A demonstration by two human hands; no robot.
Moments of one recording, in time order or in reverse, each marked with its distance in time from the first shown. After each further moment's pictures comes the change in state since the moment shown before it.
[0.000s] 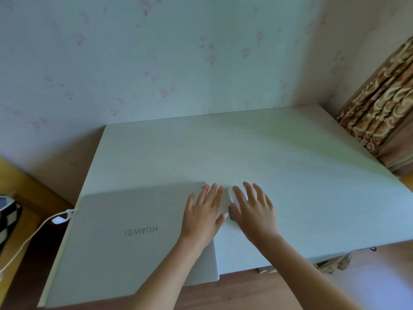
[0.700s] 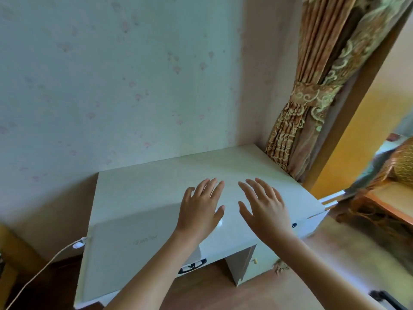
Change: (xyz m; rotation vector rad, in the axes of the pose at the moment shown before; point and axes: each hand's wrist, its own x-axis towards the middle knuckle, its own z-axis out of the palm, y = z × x) left_hand -0.074 0.052 -0.253 -0.119 0.333 0.245; right_hand -0.097 -0.016 -0.289 -0.066 0.201 0.127
